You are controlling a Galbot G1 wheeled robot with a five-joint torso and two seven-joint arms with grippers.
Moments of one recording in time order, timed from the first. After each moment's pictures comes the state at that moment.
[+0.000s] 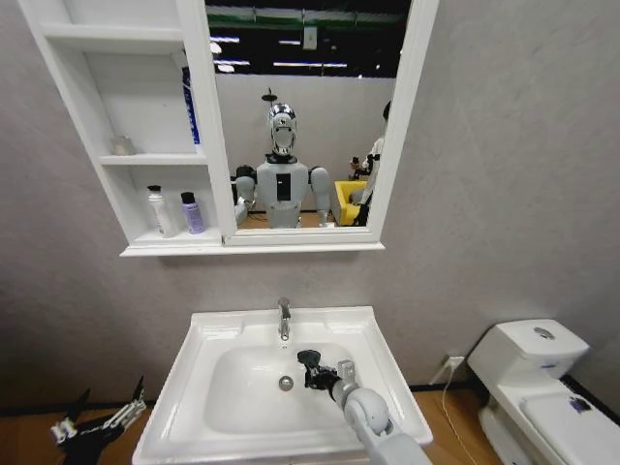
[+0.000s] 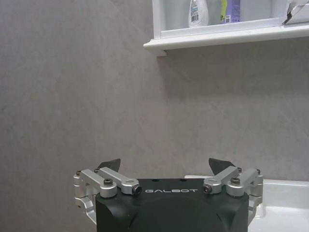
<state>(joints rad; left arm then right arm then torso) 1.85 -1.48 -1.01 -2.31 -0.37 0.01 0.02 -1.04 1.34 0.10 1.70 0.53 -0.65 0.25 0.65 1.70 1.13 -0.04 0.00</state>
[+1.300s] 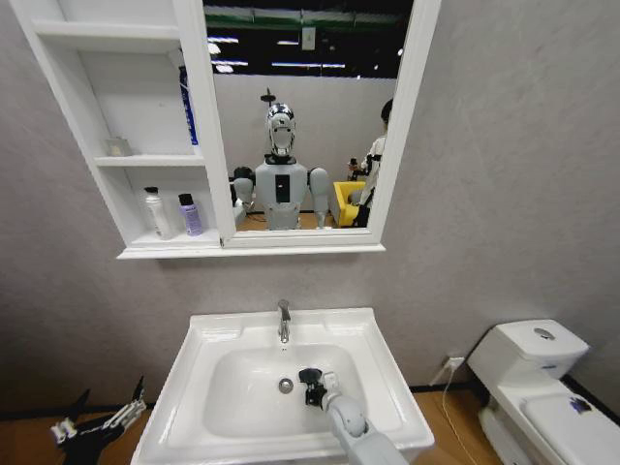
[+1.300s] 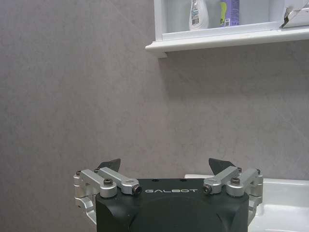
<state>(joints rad) 1.85 -1.48 -1.01 -2.31 -0.37 0.01 0.02 -0.91 1.47 0.05 1.30 0.36 -0.55 0.14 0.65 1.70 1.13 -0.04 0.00</state>
